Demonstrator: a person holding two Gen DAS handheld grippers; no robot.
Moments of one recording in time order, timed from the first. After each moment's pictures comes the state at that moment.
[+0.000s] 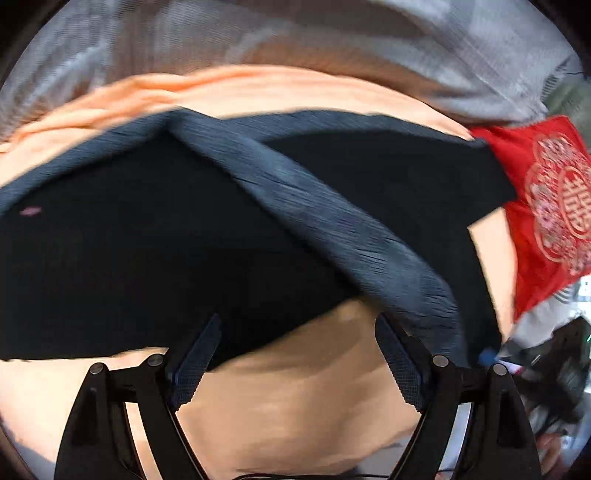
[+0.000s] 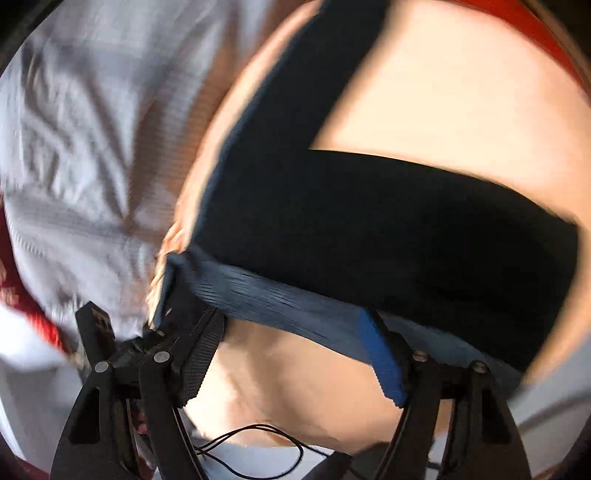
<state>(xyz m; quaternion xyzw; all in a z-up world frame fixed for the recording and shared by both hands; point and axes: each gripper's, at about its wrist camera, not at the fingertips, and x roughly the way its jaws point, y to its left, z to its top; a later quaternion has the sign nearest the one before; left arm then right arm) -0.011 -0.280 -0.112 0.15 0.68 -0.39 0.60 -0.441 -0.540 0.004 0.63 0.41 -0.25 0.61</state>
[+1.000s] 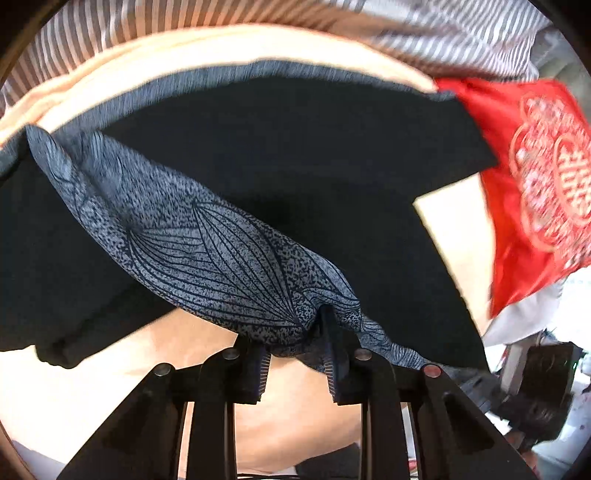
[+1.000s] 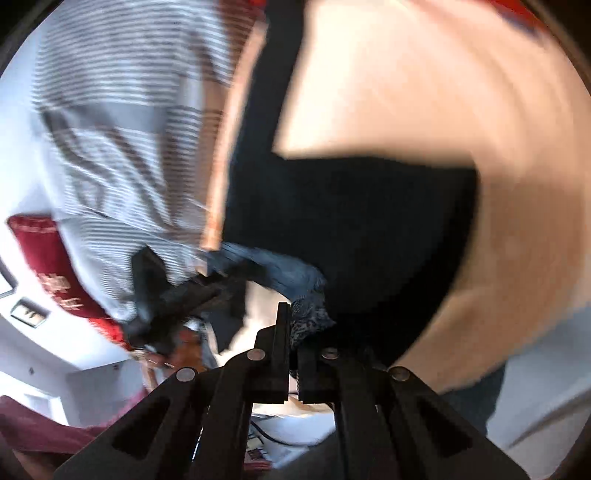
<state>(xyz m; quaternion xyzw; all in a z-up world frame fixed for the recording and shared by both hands) -0.084 -0.379 -0.117 0.16 0.71 -0.39 0.56 -0.495 -0.603 0.013 0.70 0.33 -0.12 0.62</state>
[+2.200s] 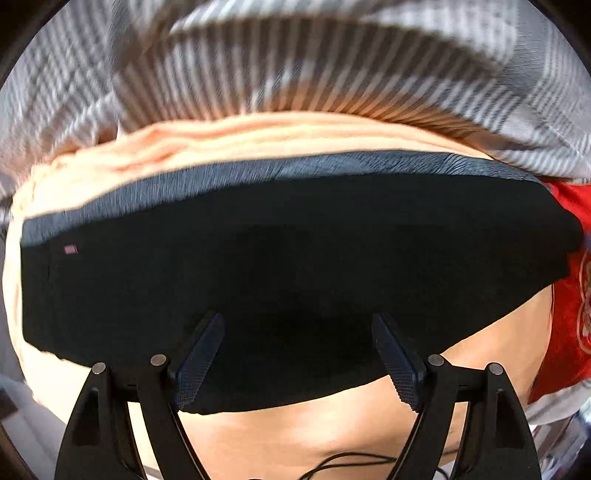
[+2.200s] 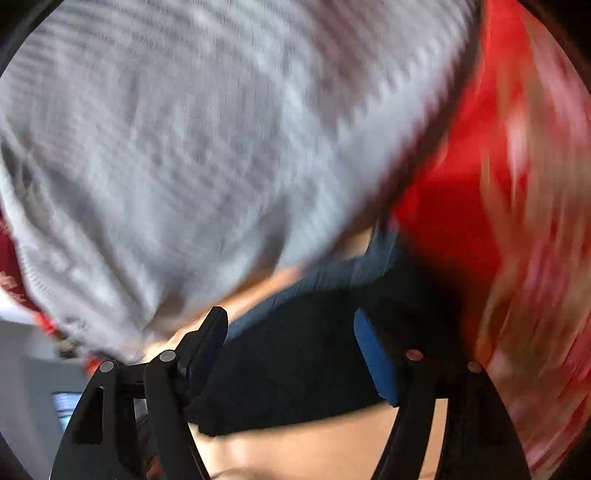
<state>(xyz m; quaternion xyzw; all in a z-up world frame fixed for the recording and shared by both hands) 0.020 -0.344 -0.103 0.20 0.68 -0.24 0.67 -0.328 -0.785 0.024 0.56 0.46 -0.14 0.68</state>
